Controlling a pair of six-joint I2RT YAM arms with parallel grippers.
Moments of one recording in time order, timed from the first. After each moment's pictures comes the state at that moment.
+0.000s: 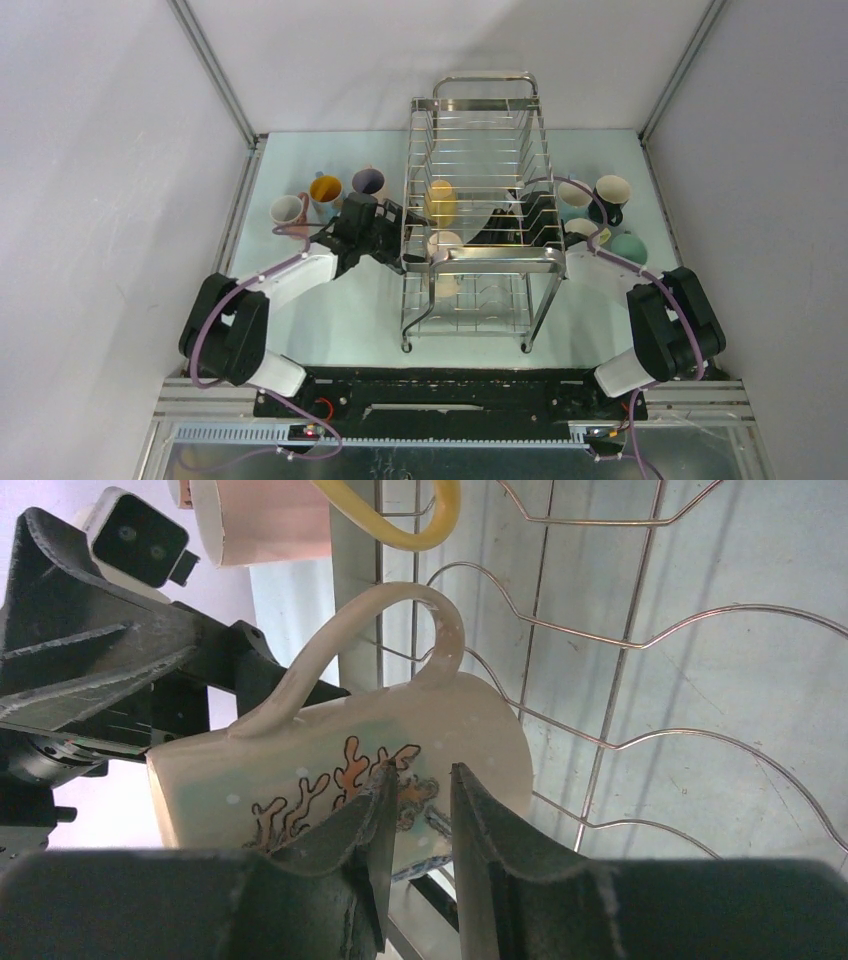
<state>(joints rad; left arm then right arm) -0.46 1.46 0.84 -0.07 0.35 -1.56 0.42 1.50 0.82 0.05 -0.51 0.88</state>
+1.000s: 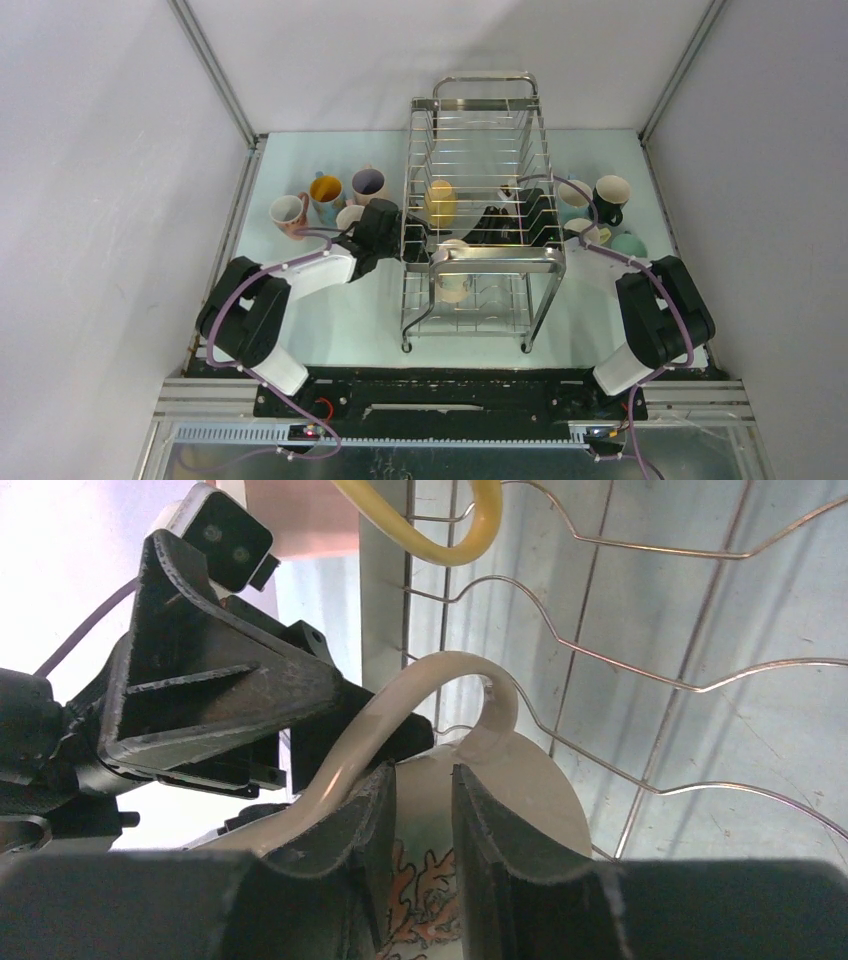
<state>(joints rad) -0.55 1.57 0.84 0.08 0.31 -1.71 0.43 1.57 0.84 0.12 -0.56 0.90</state>
